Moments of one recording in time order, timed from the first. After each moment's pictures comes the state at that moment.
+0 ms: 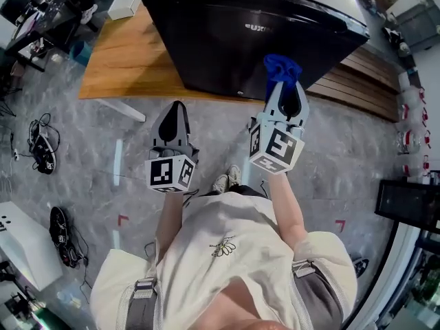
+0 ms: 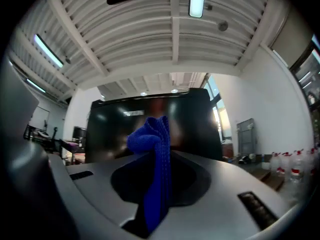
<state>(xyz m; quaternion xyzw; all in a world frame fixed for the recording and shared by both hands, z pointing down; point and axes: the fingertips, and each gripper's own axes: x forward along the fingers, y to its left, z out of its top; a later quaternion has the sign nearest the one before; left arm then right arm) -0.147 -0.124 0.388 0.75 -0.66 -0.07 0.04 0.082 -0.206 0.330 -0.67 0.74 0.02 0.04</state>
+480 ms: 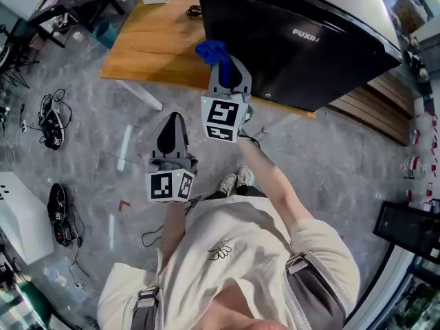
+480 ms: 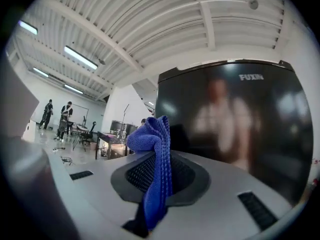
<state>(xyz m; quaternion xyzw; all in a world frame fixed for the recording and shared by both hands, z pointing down) -0.217 -0.057 0.389 0.69 -0.71 -0.08 0.02 -0.155 -0.224 0.369 -0.51 0.86 0.05 -0.02</state>
